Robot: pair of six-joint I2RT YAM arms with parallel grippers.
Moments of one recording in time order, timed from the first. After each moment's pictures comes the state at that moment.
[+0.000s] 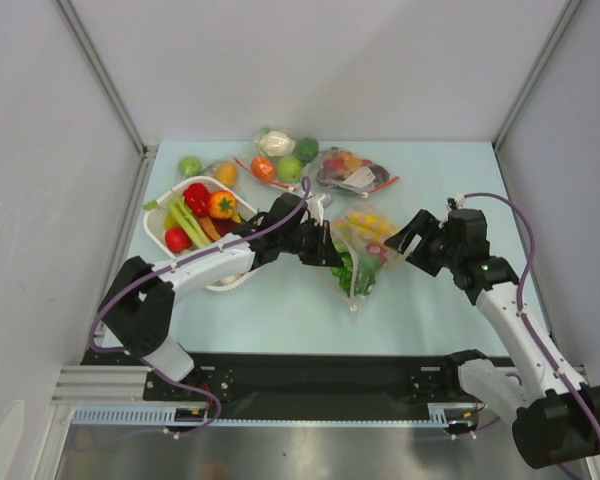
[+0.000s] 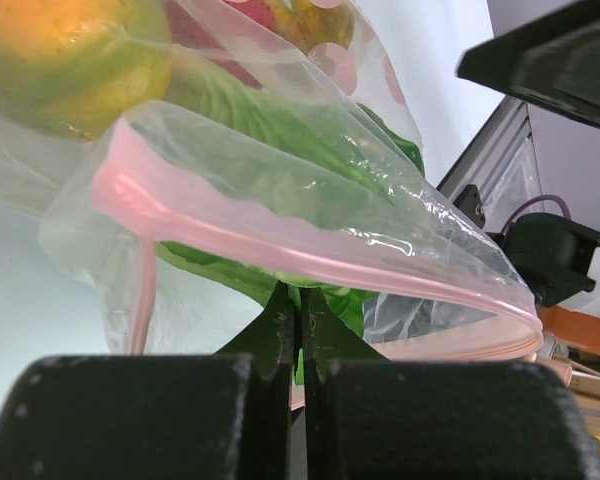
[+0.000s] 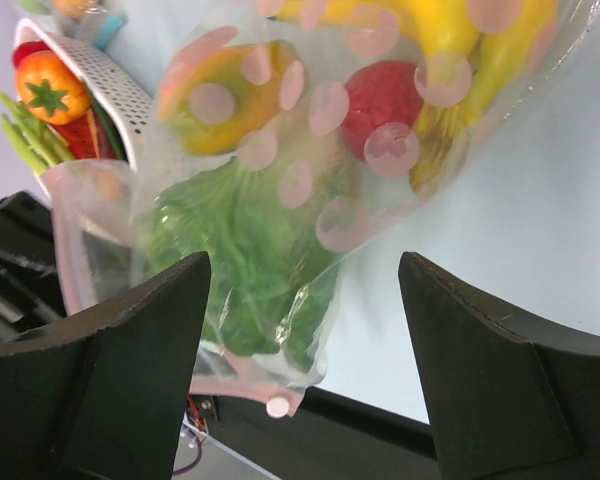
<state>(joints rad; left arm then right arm) -0.74 1.59 1.09 -0.16 0.45 -0.60 0.20 0.93 0.78 -0.47 -0.25 0.77</state>
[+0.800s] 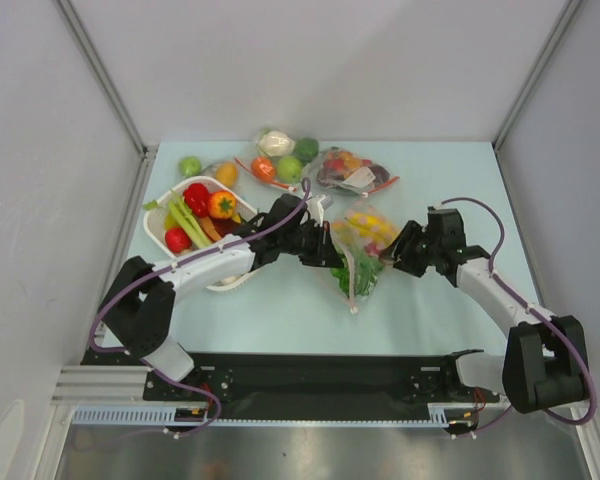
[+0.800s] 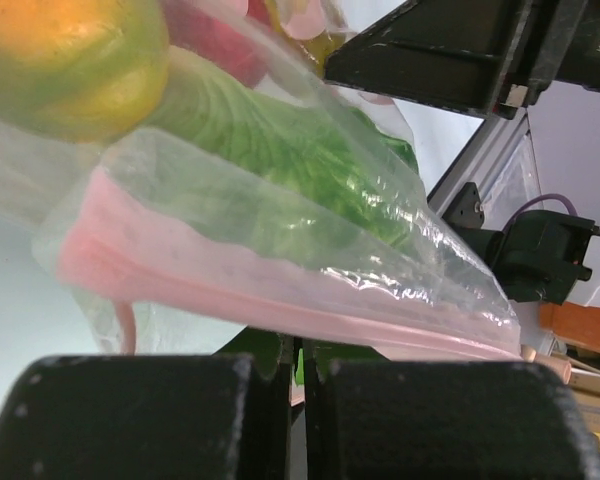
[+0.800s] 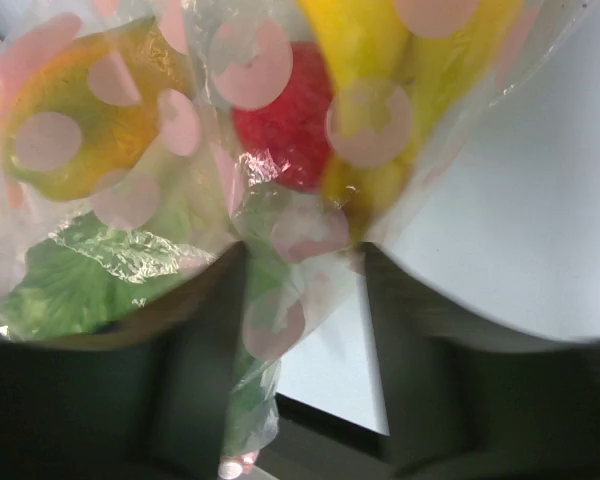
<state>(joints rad) -0.74 1.59 1.08 -0.14 0.46 -0.60 0.20 1.23 0.72 -0.31 -0.27 0.75</state>
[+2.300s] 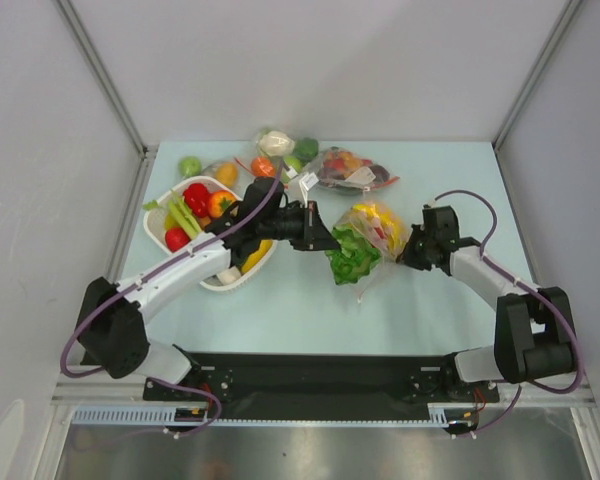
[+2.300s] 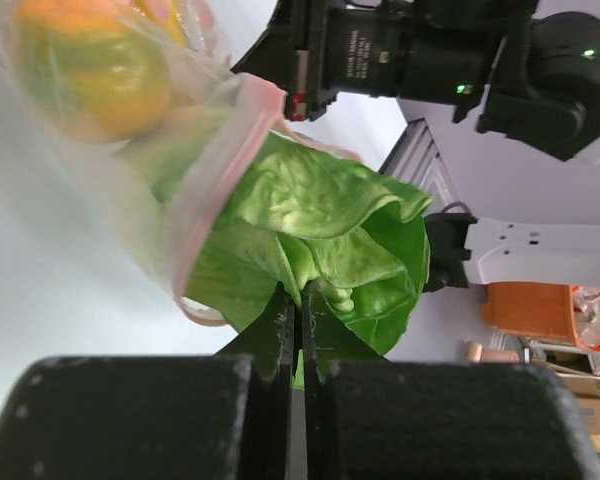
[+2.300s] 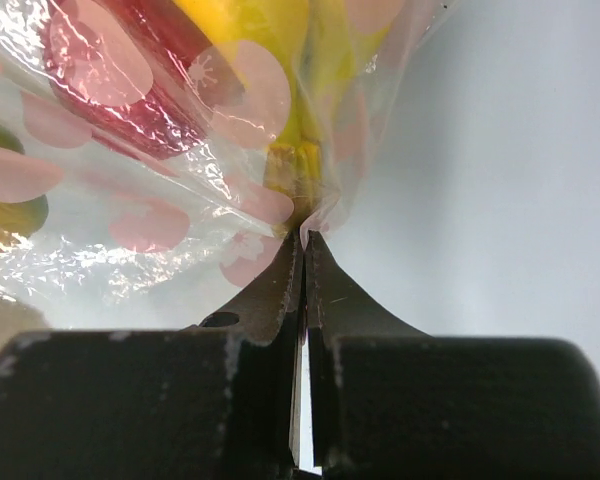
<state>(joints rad) -0.67 1.44 1.13 -0.17 0.56 -0.62 0.18 1.38 0.75 -0.30 -0.11 0.54</state>
